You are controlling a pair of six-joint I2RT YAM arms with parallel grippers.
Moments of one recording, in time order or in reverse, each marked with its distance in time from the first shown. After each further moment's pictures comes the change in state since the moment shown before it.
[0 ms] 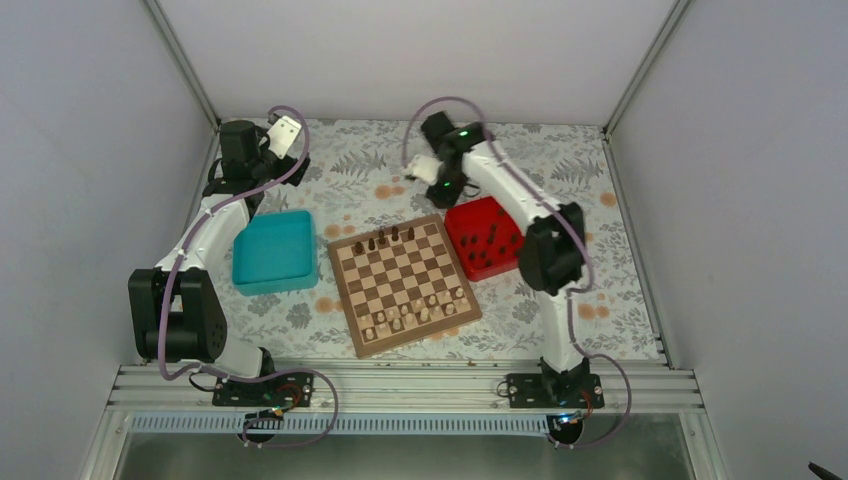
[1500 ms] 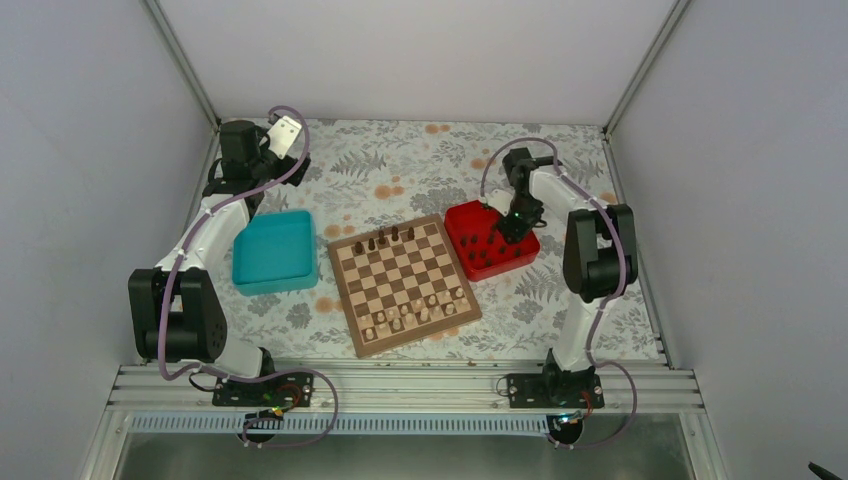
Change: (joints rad) left arm 0.000 0.000 0.000 0.000 0.010 0.000; right arm -0.391 -0.262 -0.637 0.179 0.021 -0.056
